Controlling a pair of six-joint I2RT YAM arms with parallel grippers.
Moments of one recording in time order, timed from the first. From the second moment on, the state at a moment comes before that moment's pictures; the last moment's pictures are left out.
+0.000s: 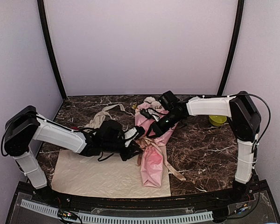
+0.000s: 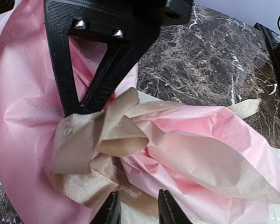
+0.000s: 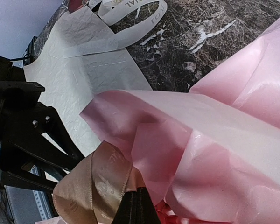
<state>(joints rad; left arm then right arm) -0.93 1.69 0.80 0.29 0.20 0.08 0.69 2.00 1.47 -0.55 -0.67 -0.05</state>
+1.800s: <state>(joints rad) -0.93 1.79 0.91 0.30 0.15 -0.04 0.71 1.99 1.46 -0.55 -0.67 -0.05</state>
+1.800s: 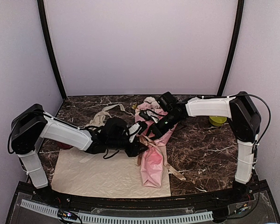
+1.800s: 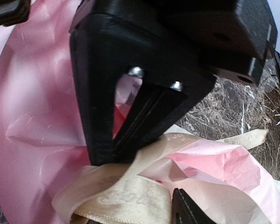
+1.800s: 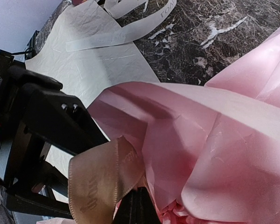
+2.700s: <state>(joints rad) -0.88 1.73 0.86 0.30 0.27 -0.08 0.71 1.94 1.44 -0.54 -0.60 -0.01</state>
